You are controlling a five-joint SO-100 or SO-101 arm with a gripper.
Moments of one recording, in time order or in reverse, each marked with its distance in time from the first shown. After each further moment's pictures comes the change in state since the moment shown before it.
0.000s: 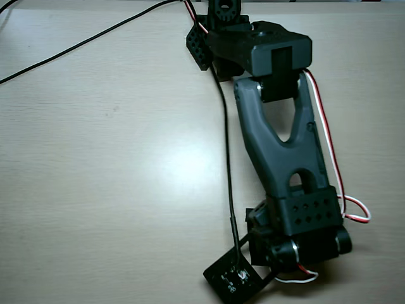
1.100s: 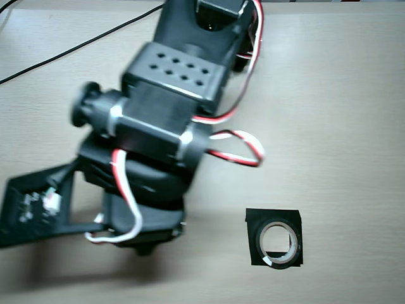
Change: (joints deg) arm 33.8 29.8 -5.4 13.6 1.4
